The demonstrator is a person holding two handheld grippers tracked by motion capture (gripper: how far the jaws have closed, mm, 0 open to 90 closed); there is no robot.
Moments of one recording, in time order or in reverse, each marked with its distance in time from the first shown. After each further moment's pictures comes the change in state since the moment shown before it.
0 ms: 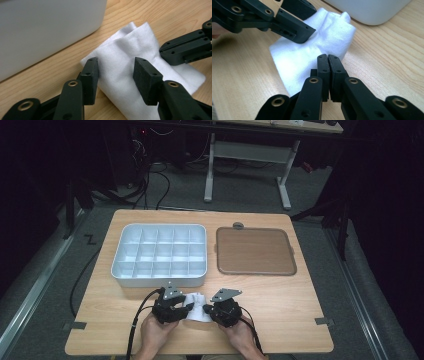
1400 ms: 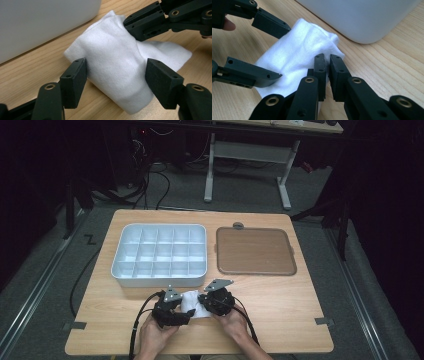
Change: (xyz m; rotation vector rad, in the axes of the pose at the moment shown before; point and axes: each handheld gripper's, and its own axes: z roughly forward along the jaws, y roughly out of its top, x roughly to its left) left arm -0.001 -0.007 -0.003 0.032 0.014 -0.002; right arm -0.014 0.022 0.025 0.004 -0.030 -0.022
